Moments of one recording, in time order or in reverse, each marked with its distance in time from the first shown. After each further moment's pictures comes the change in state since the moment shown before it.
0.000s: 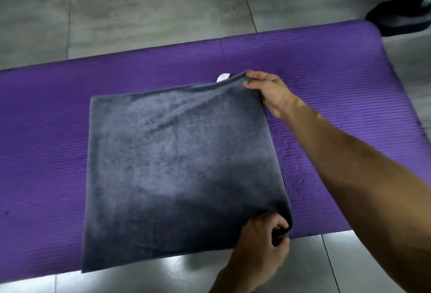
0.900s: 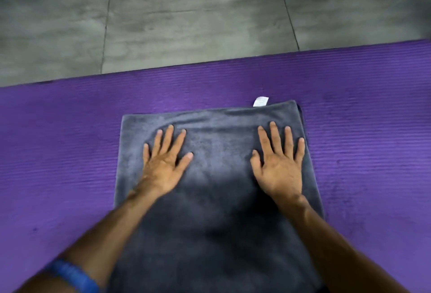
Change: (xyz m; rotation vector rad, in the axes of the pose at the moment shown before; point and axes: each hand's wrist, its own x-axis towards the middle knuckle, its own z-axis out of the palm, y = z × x) left_hand 0.117 -0.162 -0.263 0.761 0.177 -0.361; right_hand -0.041 0.110 0.063 -1.469 0.329 -0.453
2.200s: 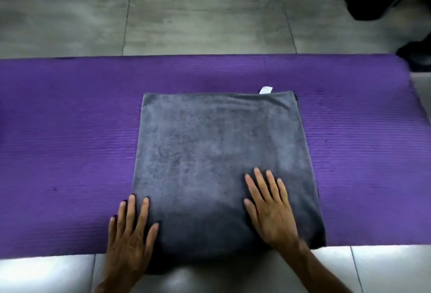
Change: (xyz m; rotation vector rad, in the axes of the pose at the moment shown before) left_hand -0.243 -0.097 0.083 -0.053 0.244 -0.054; right_hand -0.173 -0.024 -0.010 -0.011 -0.143 -0.247
